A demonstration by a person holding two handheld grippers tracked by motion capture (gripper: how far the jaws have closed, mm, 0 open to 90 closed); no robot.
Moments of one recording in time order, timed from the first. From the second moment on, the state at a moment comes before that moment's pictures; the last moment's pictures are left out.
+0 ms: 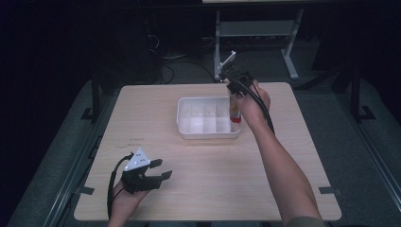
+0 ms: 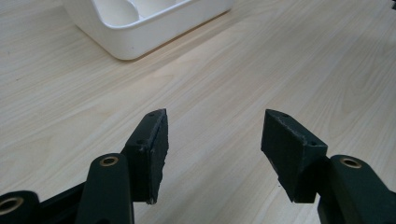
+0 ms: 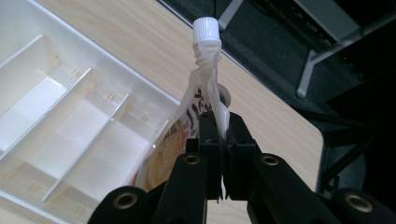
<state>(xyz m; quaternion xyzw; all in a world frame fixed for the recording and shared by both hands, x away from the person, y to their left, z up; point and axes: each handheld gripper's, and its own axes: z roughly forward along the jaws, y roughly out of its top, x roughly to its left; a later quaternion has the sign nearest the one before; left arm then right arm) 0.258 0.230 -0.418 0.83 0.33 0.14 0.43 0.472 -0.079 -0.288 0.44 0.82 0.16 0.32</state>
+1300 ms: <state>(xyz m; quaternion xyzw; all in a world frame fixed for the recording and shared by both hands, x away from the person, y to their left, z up) 0.260 0.229 -0.420 0.83 0.33 0.14 0.42 0.467 -0.116 -0.320 0.47 0.84 0.22 0.19</state>
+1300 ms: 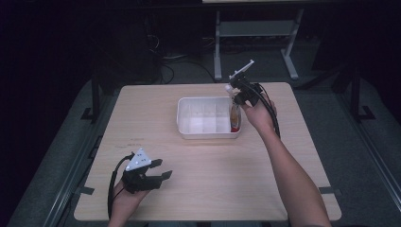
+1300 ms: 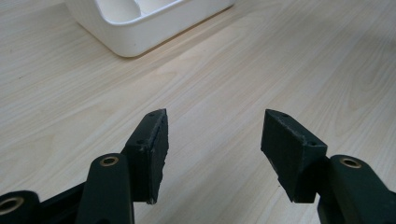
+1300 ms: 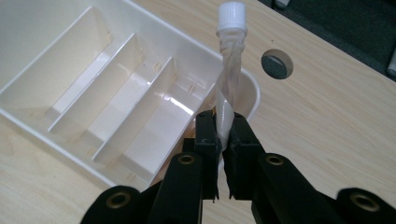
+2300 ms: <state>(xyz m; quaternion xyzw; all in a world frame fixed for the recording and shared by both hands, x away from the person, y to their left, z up) 0.260 0.227 -0.421 0.83 0.33 0.15 0.42 0.442 -0.129 -0.330 0.44 0.85 0.25 0.12</state>
